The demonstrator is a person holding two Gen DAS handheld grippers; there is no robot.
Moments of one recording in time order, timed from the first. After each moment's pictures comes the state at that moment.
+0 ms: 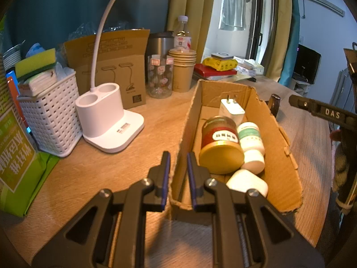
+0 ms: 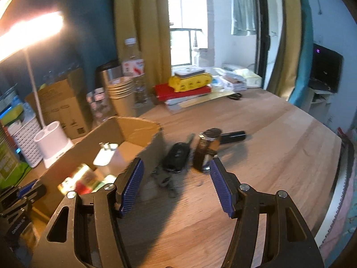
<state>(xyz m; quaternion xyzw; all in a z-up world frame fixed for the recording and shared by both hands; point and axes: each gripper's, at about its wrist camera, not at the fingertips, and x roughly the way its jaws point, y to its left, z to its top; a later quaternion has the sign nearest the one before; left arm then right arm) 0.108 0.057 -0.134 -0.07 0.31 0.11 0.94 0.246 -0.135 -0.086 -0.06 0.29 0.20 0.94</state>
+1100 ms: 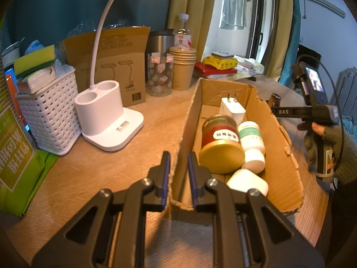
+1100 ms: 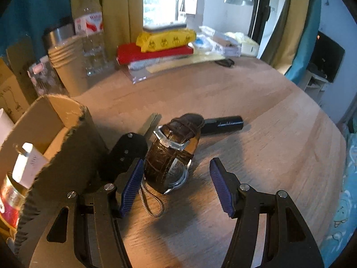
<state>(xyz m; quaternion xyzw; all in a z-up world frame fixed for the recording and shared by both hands) 0.109 0.060 -0.136 -0.08 0.32 0.10 0.94 0.359 -0.125 -0.147 -0.12 0.40 0.14 0.90</state>
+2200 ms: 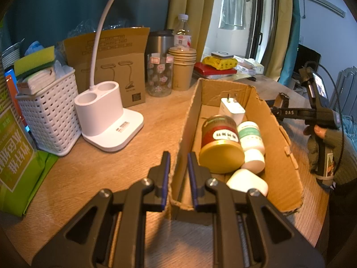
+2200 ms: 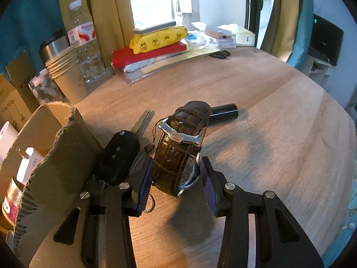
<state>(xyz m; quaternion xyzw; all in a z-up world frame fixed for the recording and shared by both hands) 0.110 0.061 -0.137 -0.08 0.31 0.10 0.94 0.358 -0.149 -0.146 -0.06 0.40 0.15 0.90</state>
